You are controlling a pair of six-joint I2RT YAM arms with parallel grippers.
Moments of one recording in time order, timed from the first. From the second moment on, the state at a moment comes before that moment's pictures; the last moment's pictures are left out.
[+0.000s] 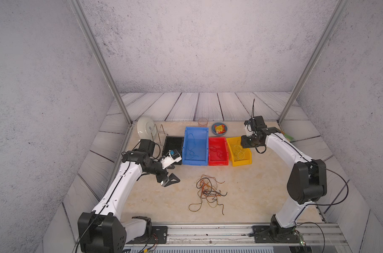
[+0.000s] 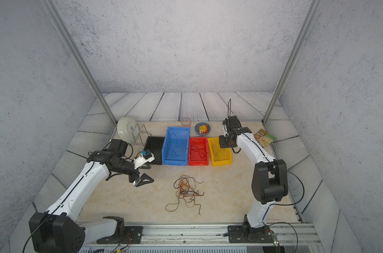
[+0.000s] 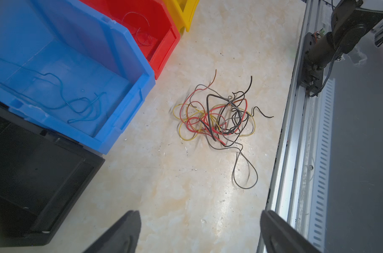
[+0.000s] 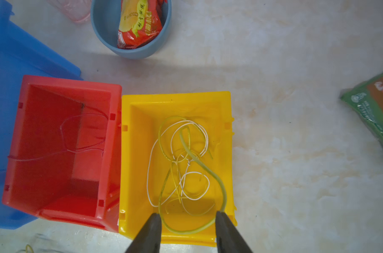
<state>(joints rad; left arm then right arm) -0.16 1.22 1.05 -1.11 0.73 0.88 0.21 1.74 1.47 -0.77 -0.04 0.05</state>
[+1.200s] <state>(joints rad) -0.16 1.22 1.05 -1.11 0.74 0.91 0.18 1.83 1.49 -0.71 0.03 -0.27</state>
